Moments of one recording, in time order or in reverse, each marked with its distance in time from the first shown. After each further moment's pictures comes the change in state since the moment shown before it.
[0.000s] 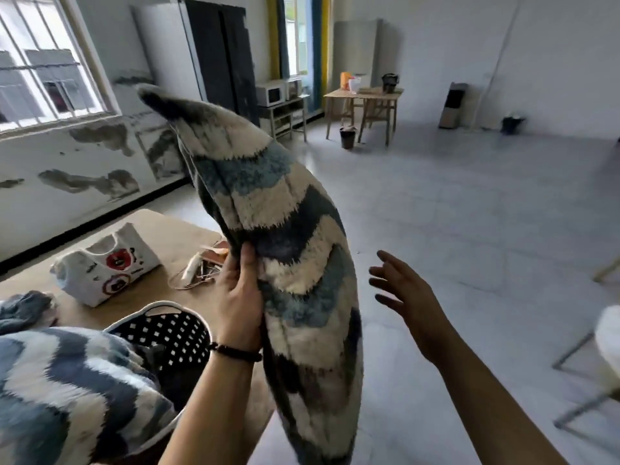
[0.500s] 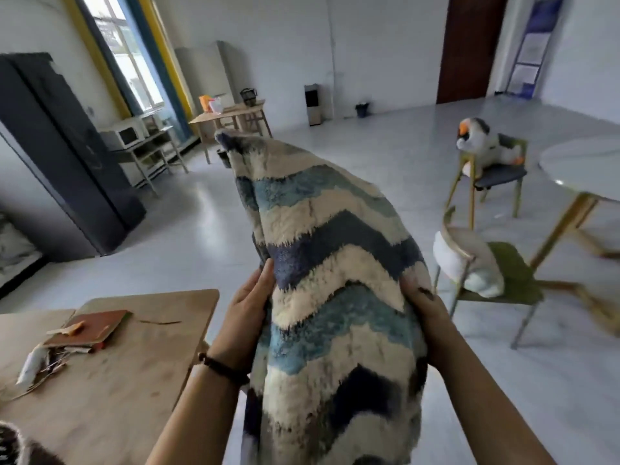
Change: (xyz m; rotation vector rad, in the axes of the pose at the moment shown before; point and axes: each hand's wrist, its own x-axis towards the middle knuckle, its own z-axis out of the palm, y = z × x) left_hand -0.195 -0.050 0.250 0.140 -0.774 -0.385; right_hand -0.174 0.045 -0.304 0.460 0.530 0.084
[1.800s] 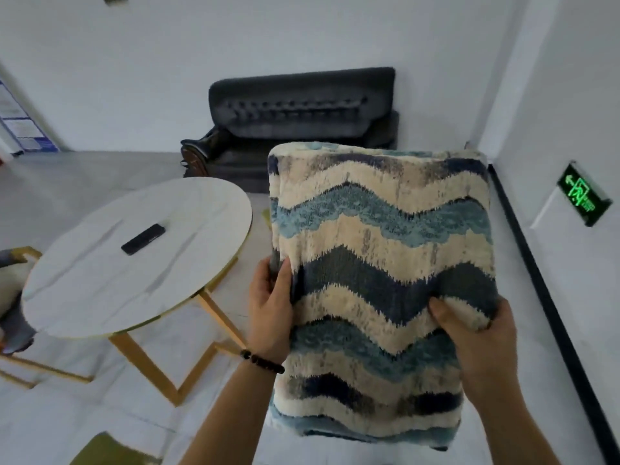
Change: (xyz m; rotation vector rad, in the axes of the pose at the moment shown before) left_hand 0.195 -0.264 1.155 -0.004 -1.071 -0.109; right_hand -0.042 -0.366 -0.865 -0.052 1.786 -0.556
